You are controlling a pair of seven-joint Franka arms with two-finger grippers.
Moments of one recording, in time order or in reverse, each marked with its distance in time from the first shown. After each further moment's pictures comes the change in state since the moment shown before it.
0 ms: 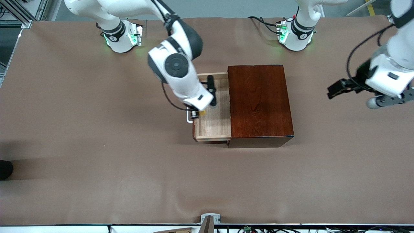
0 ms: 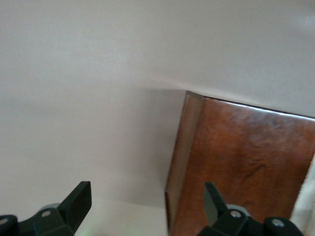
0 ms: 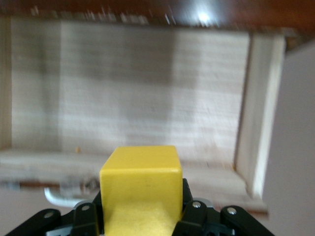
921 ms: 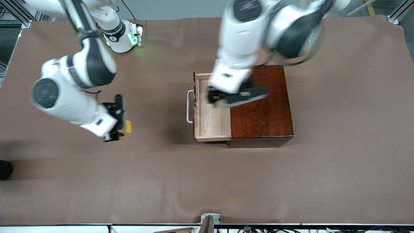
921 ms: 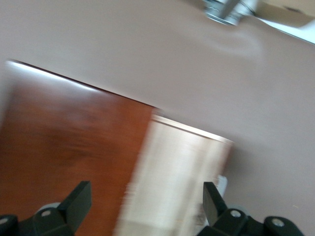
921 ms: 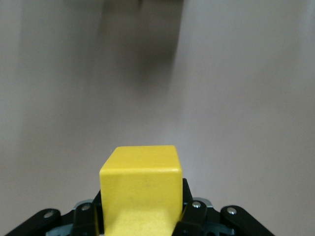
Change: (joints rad) left arm -0.516 0.293 0.004 0.329 0.114 0.102 -0.679; right arm -0.406 -0.219 -0.007 -0.163 -0.005 -0.099 -0.458
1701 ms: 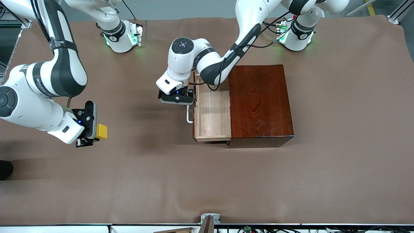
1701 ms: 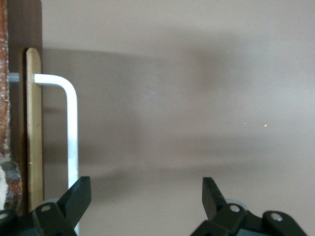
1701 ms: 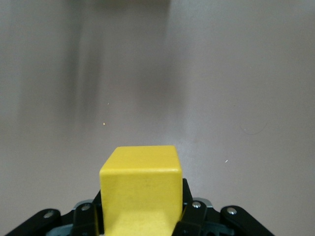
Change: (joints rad) left arm -0.327 0.407 -0.040 -0.066 0.000 0.664 -0.055; right arm -0.209 0.000 -0.005 -0.030 0.000 -0.005 -0.161
